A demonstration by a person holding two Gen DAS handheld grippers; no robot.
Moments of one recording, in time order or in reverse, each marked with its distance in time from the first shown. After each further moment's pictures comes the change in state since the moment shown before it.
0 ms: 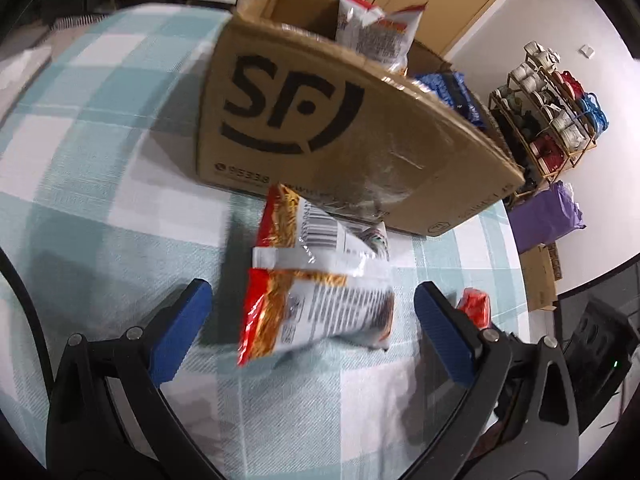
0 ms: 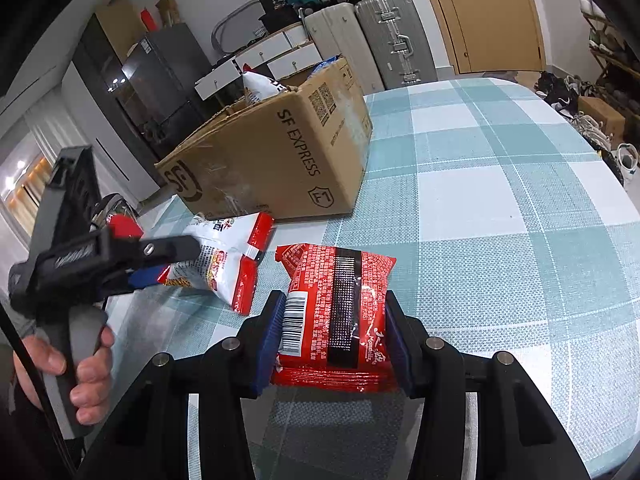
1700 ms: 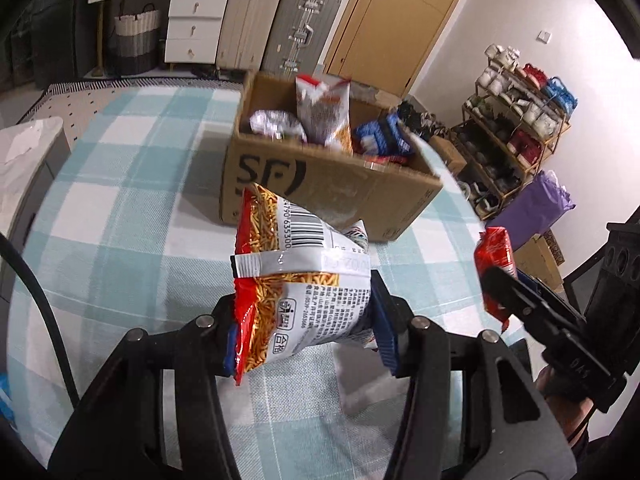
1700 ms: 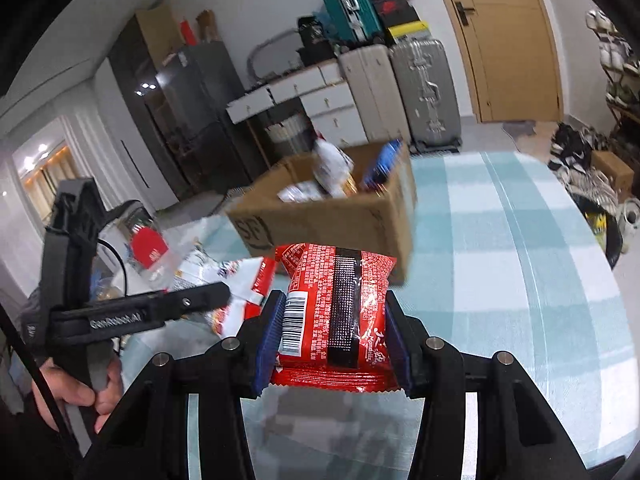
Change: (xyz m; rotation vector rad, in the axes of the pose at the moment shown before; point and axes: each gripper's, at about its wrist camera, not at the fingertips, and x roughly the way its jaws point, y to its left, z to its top) left arm -0.118 -0.026 -0.025 0.171 -0.211 0.007; right arm -0.062 0.059 0.029 -0.109 -0.141 0.048
